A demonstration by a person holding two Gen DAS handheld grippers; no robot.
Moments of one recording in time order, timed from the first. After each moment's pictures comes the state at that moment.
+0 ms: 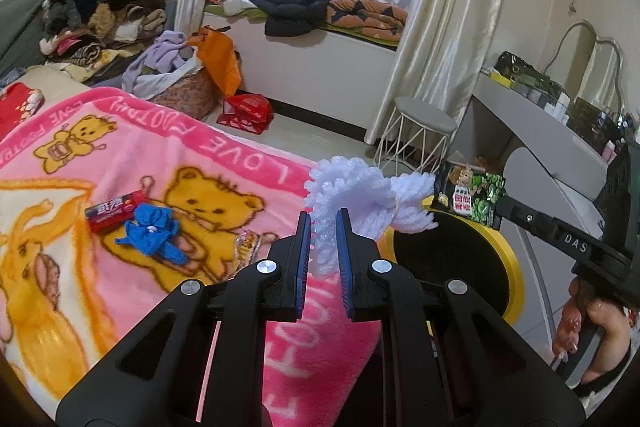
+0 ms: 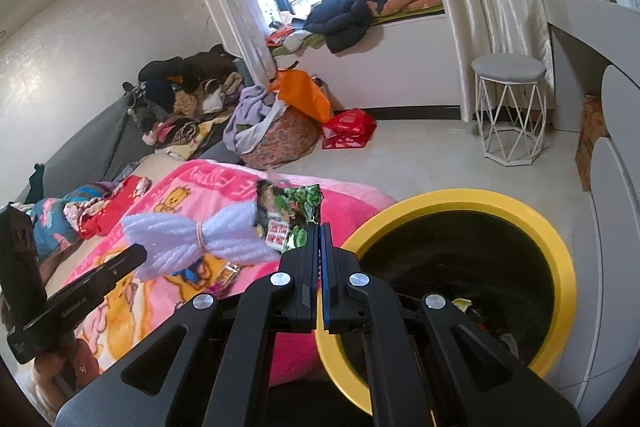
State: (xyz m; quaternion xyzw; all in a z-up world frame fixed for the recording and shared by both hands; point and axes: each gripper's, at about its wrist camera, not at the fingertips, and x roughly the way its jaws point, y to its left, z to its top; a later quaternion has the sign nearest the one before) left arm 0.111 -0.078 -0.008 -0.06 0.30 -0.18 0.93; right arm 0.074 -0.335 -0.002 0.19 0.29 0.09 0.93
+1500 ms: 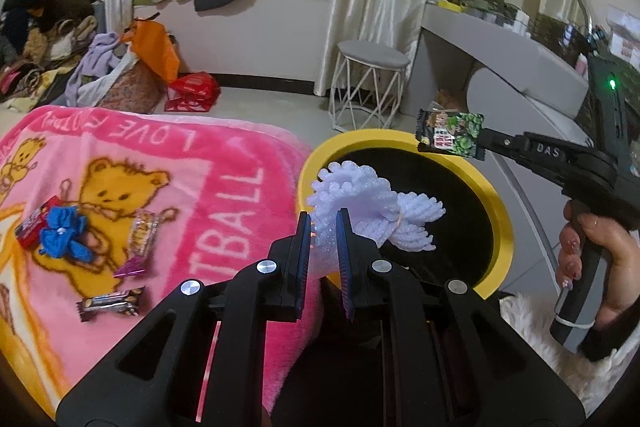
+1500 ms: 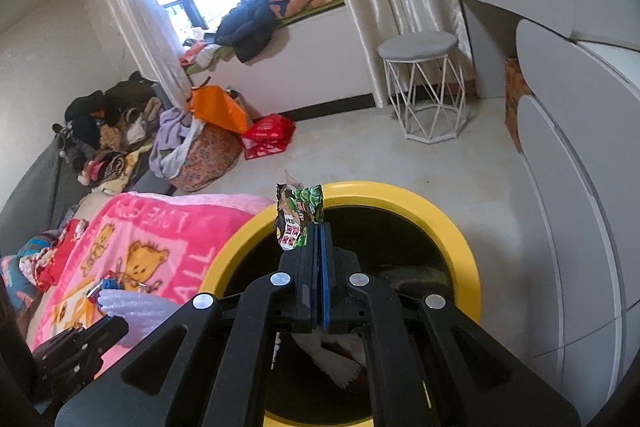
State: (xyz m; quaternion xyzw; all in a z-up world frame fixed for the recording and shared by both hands) left arm 0.113 -0.179 -0.054 0.04 0.35 -0.27 0.90; right arm 0.073 -0.423 -0.050 0.23 0.31 -0.05 0.92
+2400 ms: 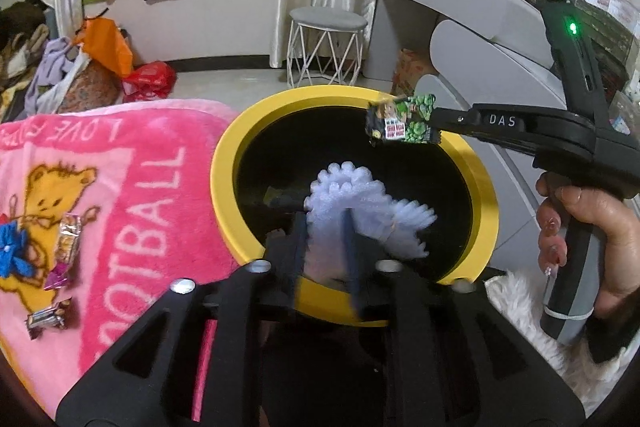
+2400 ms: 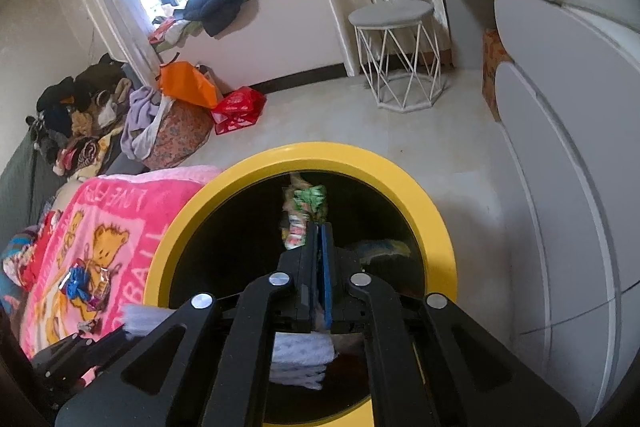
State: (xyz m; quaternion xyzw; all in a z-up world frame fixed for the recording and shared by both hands) left arm 0.113 -0.235 -0.086 0.08 0.38 -0.33 0.86; right arm 0.084 -0.439 -0.088 0.24 0.37 -0.08 0.89
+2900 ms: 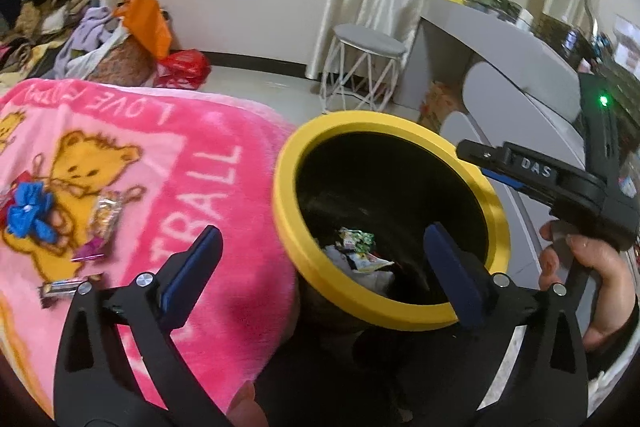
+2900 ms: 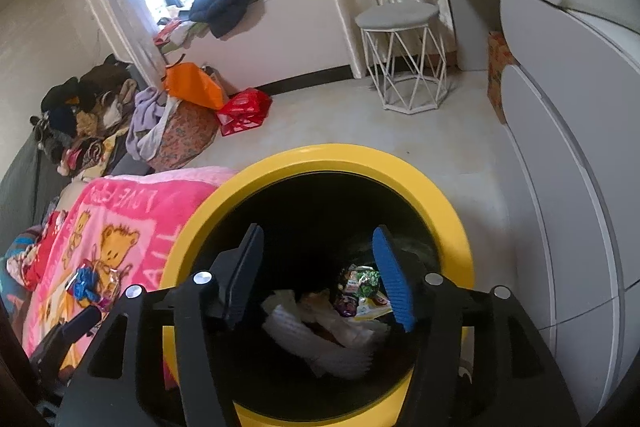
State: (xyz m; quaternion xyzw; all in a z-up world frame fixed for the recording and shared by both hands) left arm 0.121 -0.190 -0.069 0.01 0.38 -0.27 0.89; right arm 0.085 -0.422 -0.078 0.23 0.36 -0.07 0.90
